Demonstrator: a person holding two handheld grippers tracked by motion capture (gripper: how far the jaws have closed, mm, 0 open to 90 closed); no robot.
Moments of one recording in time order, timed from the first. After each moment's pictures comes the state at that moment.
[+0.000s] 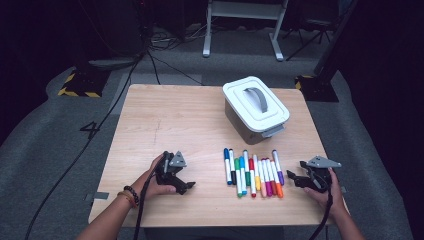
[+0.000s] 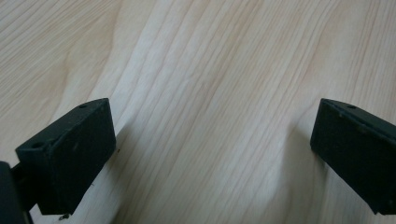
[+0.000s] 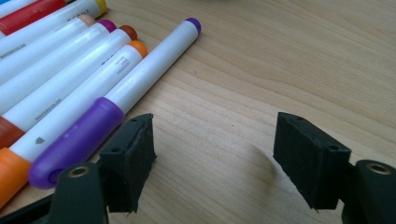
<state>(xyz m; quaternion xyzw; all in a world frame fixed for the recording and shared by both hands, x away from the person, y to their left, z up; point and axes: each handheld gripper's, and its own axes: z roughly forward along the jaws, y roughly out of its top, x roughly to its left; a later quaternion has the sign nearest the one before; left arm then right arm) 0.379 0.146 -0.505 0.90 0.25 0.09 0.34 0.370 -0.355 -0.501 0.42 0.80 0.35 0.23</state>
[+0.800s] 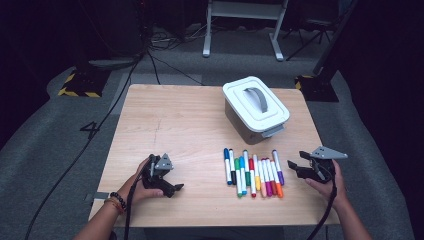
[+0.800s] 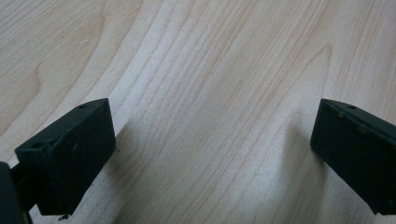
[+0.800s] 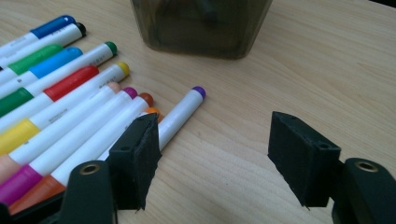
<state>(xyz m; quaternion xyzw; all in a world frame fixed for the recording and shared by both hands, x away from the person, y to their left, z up) 0.368 0.180 -0.506 0.90 0.26 0.09 0.34 0.382 -0.350 -0.462 0.39 0.80 0.39 0.23</state>
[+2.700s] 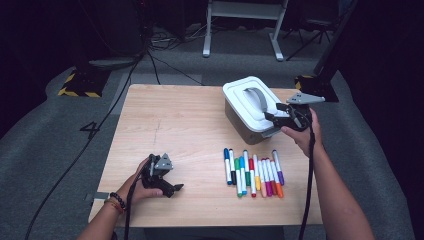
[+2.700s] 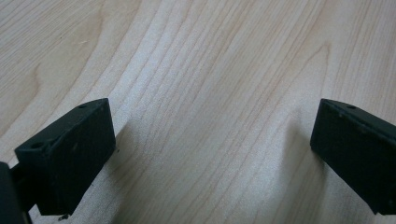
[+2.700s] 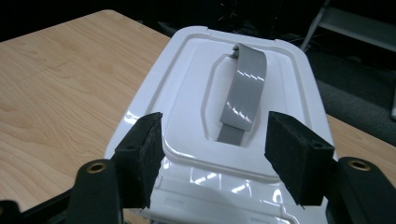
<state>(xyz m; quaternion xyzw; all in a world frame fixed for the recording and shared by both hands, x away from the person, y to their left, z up) 0.368 0.181 -0.506 0.90 0.26 0.09 0.34 0.481 -0.259 -0.354 0.35 0.79 0.43 0.25</state>
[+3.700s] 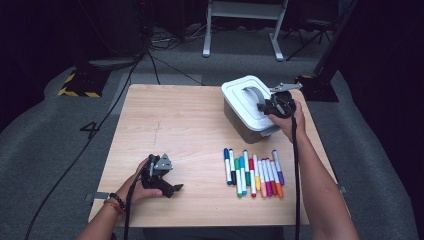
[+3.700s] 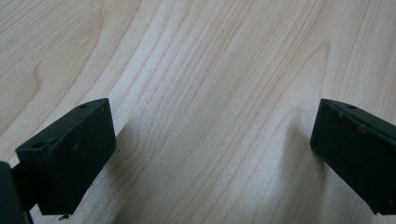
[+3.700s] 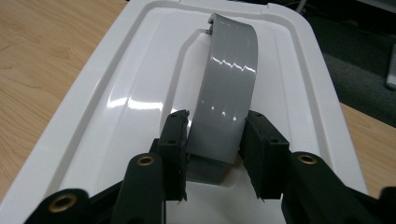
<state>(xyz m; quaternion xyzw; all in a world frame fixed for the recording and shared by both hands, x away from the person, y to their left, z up) 0.367 0.182 -0.506 0.90 0.26 0.09 0.34 0.542 -0.234 -0.375 0.39 0.81 0.37 0.23</state>
